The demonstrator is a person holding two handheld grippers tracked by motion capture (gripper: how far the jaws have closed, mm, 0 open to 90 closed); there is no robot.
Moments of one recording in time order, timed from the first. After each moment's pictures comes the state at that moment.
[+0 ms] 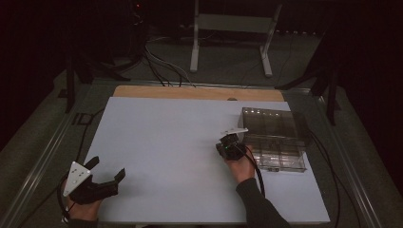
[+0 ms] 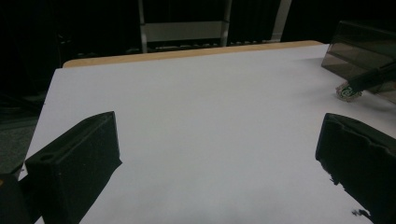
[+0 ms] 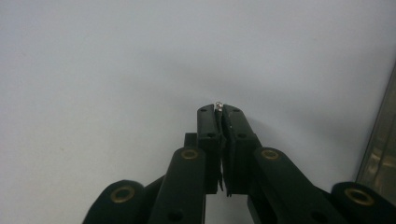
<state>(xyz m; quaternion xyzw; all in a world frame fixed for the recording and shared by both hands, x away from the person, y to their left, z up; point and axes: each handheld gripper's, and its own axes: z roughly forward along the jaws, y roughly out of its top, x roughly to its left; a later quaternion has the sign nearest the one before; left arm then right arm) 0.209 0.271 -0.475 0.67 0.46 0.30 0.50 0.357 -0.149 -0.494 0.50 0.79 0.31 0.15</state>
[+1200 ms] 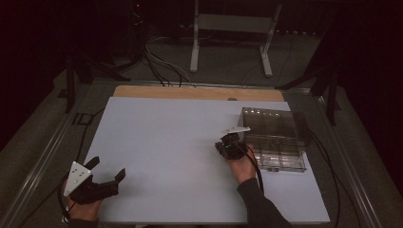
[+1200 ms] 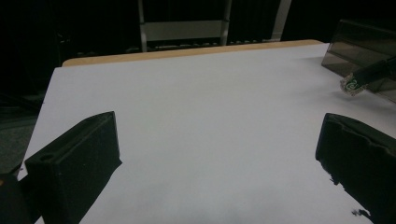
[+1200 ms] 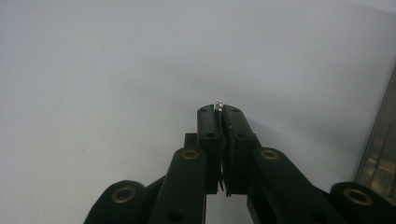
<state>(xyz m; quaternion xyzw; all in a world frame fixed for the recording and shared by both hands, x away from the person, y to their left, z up) 0.210 0.271 -0.476 0.67 0.46 0.30 0.50 0.353 -0.150 -0.483 0.50 0.79 0.33 0.14</state>
